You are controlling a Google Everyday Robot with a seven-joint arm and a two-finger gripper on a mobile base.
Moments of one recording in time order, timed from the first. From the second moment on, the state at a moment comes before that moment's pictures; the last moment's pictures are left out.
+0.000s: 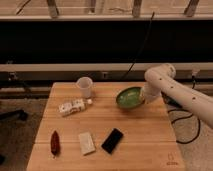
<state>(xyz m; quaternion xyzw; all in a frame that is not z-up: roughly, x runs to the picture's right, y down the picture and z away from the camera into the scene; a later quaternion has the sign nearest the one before) 0.237 0.085 0.825 -0.24 -0.13 -0.37 0.89</state>
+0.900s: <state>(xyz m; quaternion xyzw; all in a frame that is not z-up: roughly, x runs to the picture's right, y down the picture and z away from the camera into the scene) 0.235 0.080 0.822 -0.24 -0.13 -0.38 0.88</state>
